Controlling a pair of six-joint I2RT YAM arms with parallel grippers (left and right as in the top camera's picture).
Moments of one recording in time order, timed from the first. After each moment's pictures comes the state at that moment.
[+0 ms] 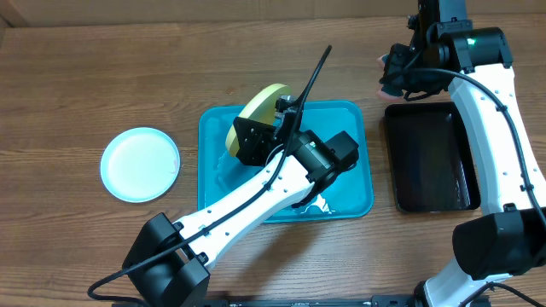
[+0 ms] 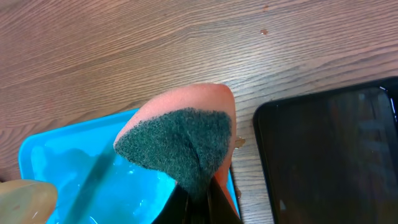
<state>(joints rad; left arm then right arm) -0.89 1.81 1.54 -1.44 -1.33 -0.79 0.11 1.83 1.89 -1.18 -0.09 0.36</state>
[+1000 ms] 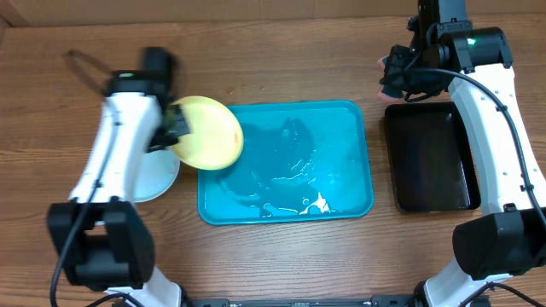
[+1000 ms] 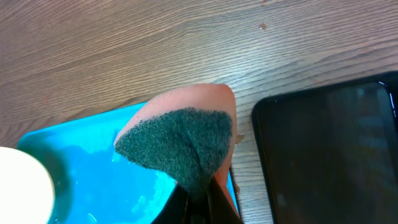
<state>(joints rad) 0.02 1.80 1.53 -1.21 -0.14 -0.44 0.11 1.83 1.89 -1.19 -0.09 0.36</state>
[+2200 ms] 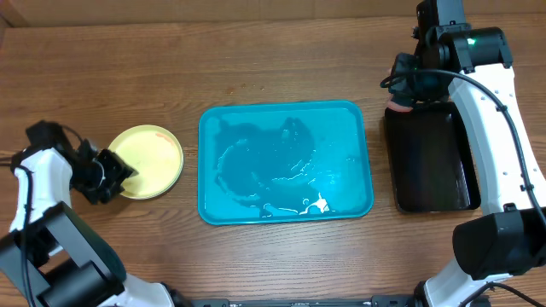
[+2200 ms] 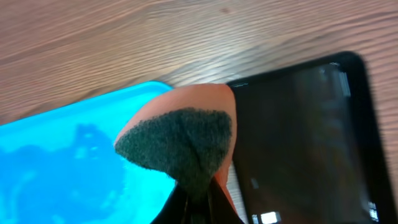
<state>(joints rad) 0.58 1.74 1.18 -0.95 0.31 -0.22 0.11 1.83 1.89 -1.28 0.04 0.36</state>
